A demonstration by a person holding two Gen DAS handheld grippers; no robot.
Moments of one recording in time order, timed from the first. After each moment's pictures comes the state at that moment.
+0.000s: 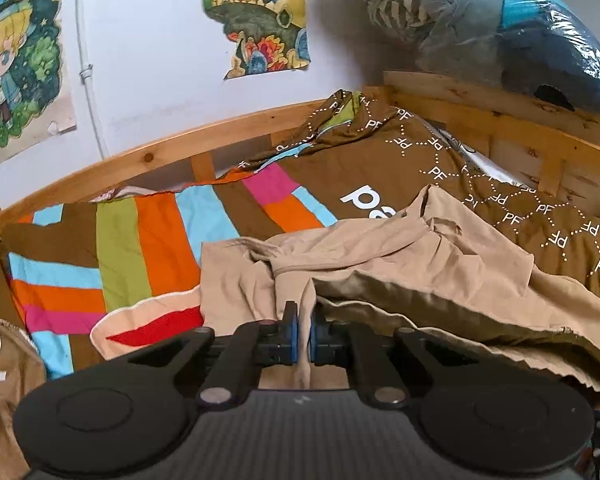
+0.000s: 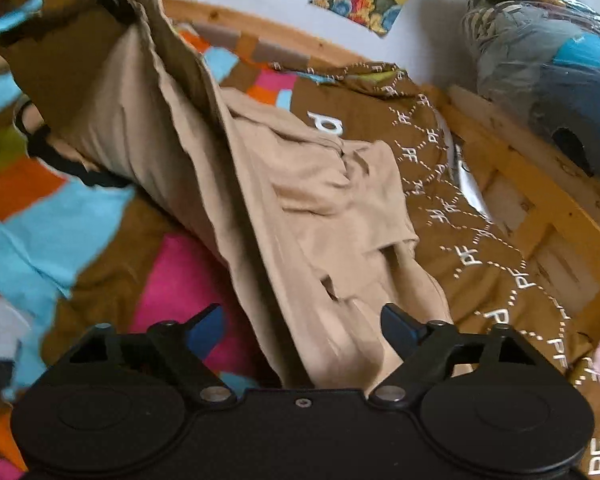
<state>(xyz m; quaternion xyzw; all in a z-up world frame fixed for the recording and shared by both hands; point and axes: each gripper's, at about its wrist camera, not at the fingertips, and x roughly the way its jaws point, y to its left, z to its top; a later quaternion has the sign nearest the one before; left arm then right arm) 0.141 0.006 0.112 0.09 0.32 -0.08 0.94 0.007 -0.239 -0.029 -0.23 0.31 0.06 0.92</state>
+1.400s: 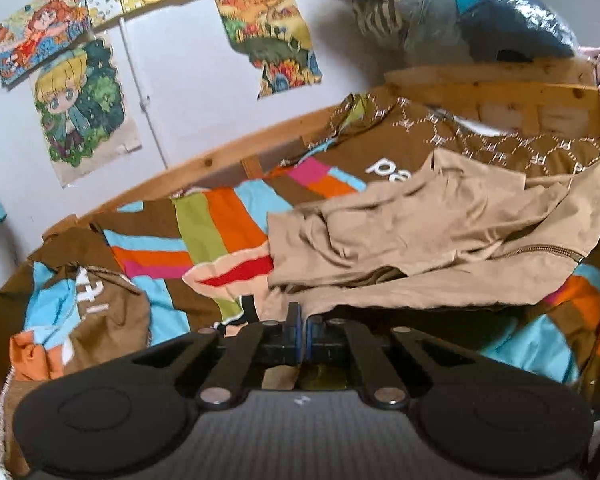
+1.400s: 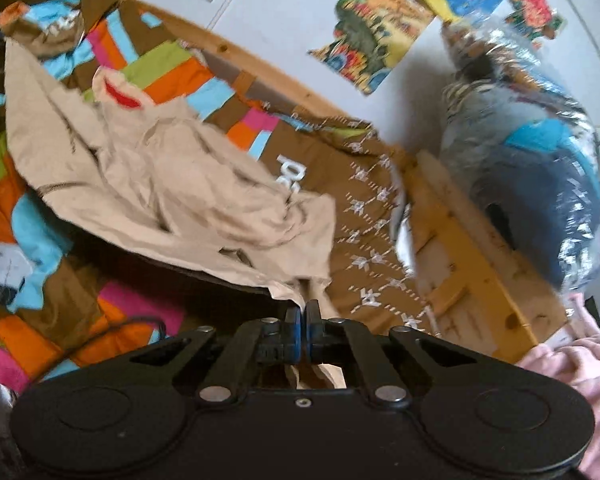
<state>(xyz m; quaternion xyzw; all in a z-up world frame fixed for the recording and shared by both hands) -0.036 0.068 0.099 0.18 0.26 -0.05 0.95 -0.062 -0.284 0.056 -0.31 0.24 0.06 0.92</state>
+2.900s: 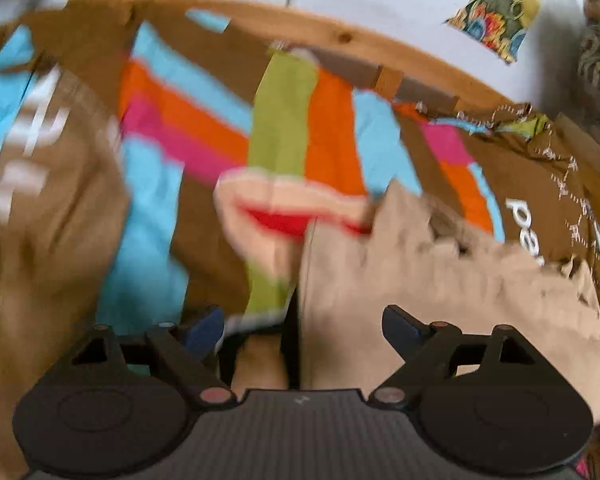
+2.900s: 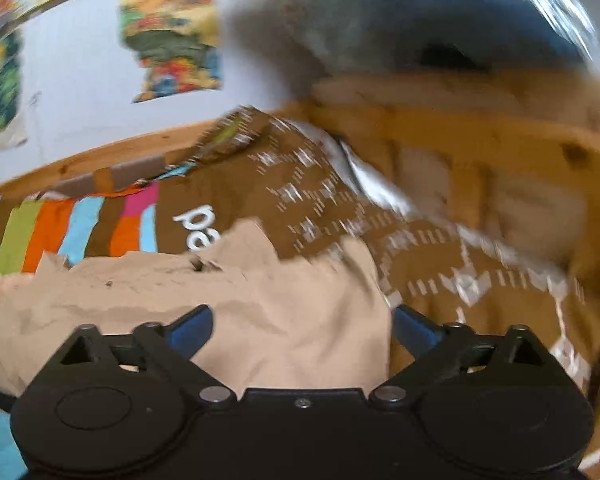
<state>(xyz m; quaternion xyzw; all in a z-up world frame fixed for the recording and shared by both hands) 0.191 0.197 0.014 -0.15 0.41 0.04 0.90 0.116 -0.364 -0.003 0.07 0.25 -0.03 0.97</state>
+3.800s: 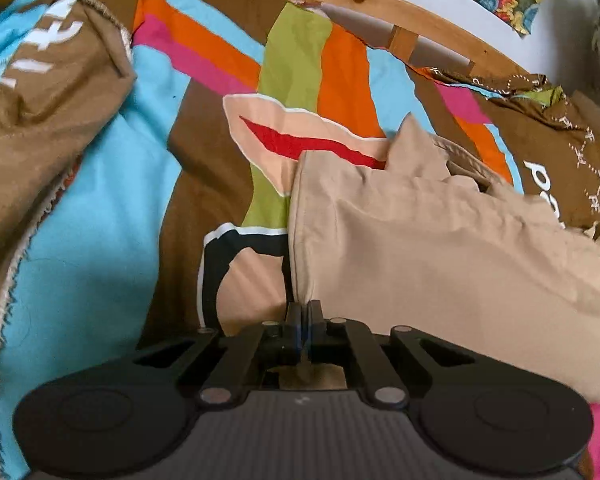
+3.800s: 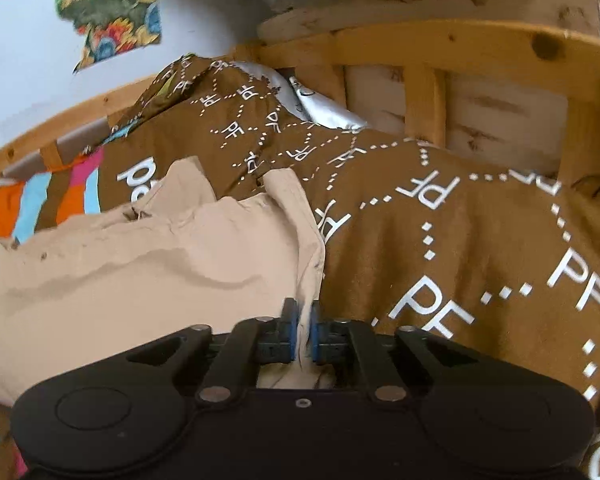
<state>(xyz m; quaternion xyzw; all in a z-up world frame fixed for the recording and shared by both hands) 0.171 0.169 -0.034 -0.14 0.42 0.07 0.90 0.130 -0.380 -0.047 0.08 0.31 -0.08 0.94</state>
